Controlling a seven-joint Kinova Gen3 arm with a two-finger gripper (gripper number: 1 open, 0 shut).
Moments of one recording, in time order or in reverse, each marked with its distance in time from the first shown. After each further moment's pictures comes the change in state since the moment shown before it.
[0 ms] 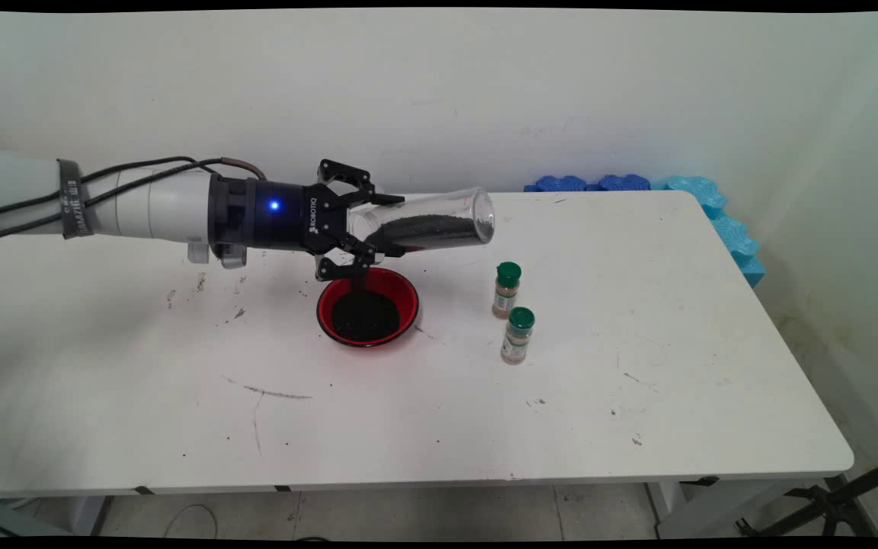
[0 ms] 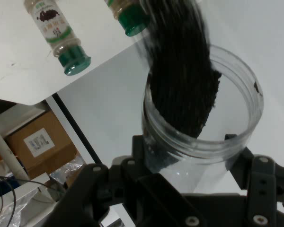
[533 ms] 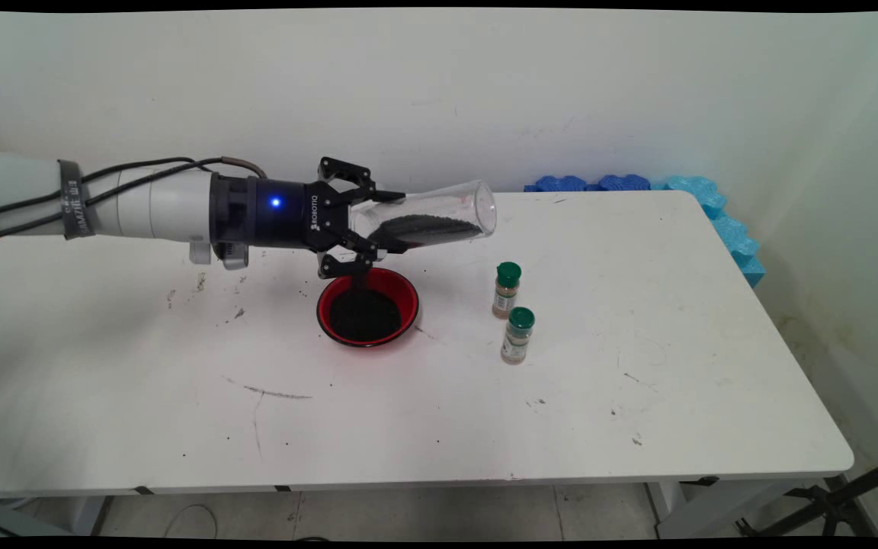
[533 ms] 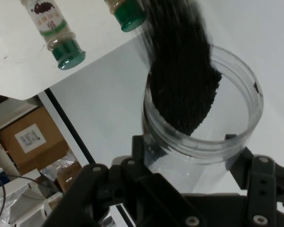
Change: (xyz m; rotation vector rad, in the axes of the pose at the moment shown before) arm -0.001 0.000 0.001 -0.016 -0.007 -0.031
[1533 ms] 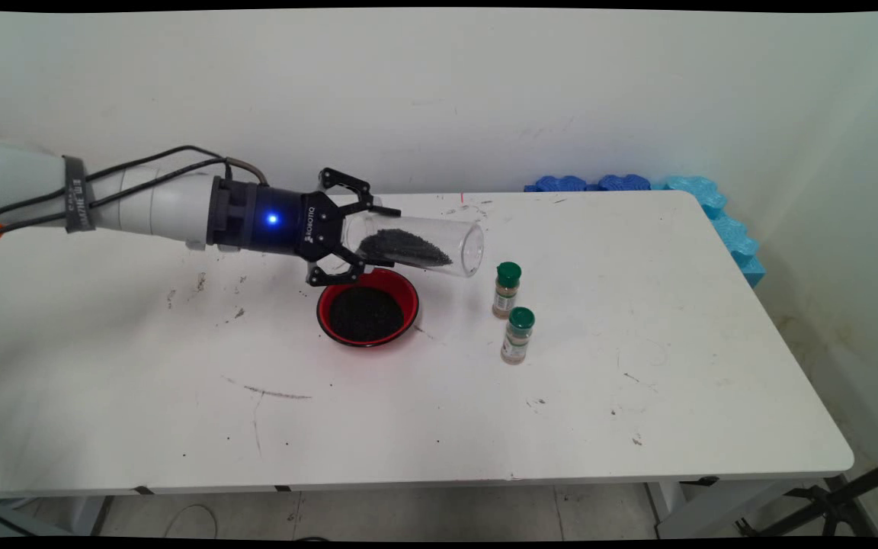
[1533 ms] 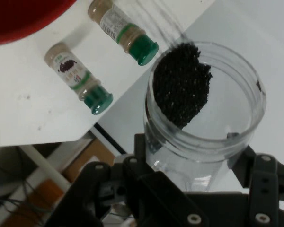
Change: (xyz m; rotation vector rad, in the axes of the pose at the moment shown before) arm 0.012 0.009 -0.002 0.086 0.046 0.294
